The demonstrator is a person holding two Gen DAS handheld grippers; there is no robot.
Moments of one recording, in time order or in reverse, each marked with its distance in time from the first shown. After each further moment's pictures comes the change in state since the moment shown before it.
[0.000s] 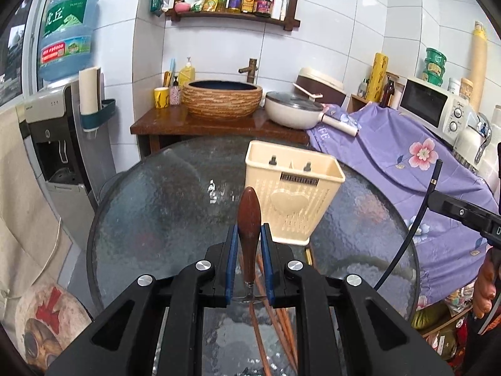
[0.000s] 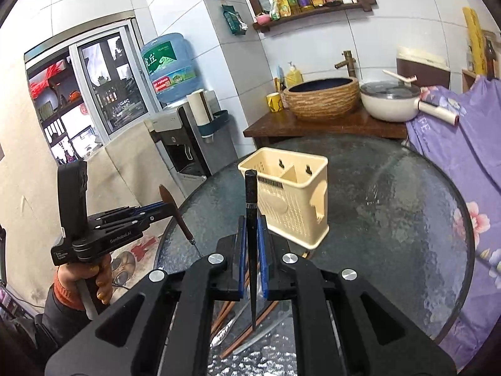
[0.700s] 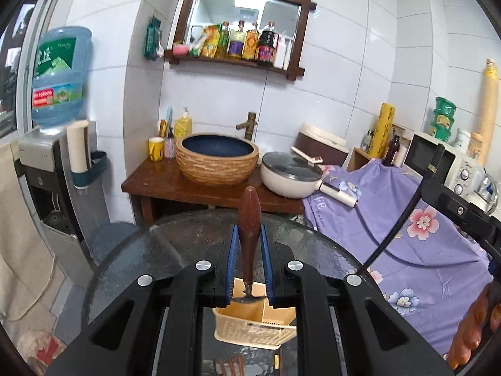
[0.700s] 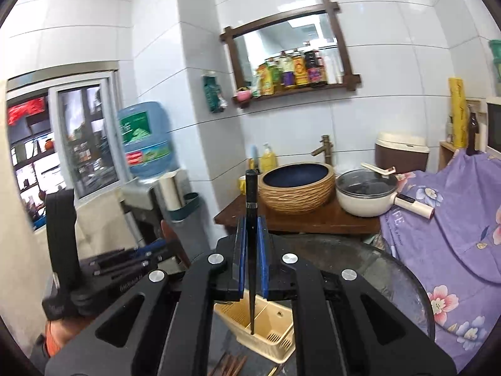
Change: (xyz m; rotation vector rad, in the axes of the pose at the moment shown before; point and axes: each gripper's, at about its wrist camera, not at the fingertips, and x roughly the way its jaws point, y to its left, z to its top) left arm 0.027 -0.037 0.155 -0.054 -0.143 0.011; right arm -0.002 0.007 0.166 -0.026 -0.291 -0.165
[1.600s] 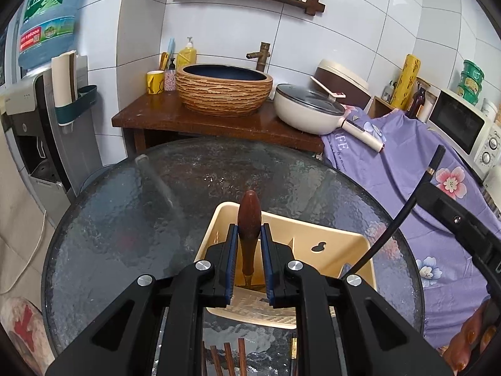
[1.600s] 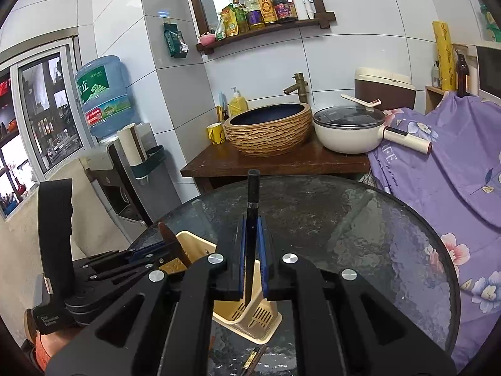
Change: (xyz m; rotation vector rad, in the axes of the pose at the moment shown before) left arm 0.108 0.021 -0.083 -0.044 0.236 0.026; right arm 0.093 -0.045 -0.108 0.053 0.180 -0.107
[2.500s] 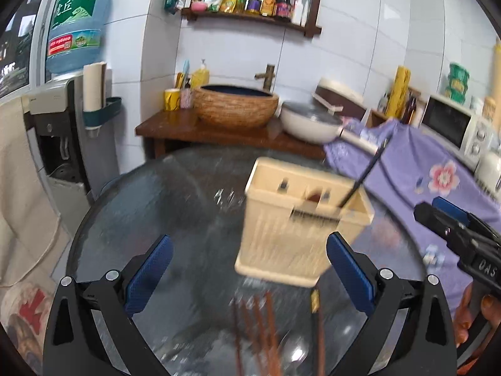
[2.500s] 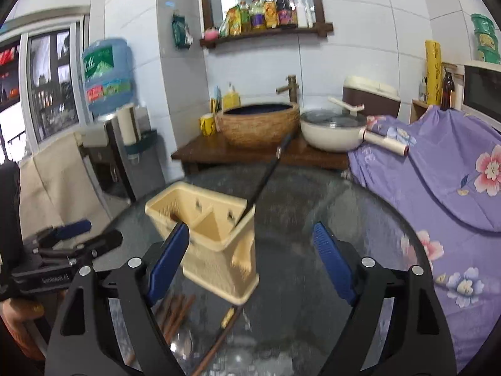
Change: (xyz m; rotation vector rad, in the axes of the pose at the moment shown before) left arm -0.076 0.027 -0.082 0.027 -0.110 0.041; right arm -0.052 0.008 -0.069 -0.101 0.018 -0.078
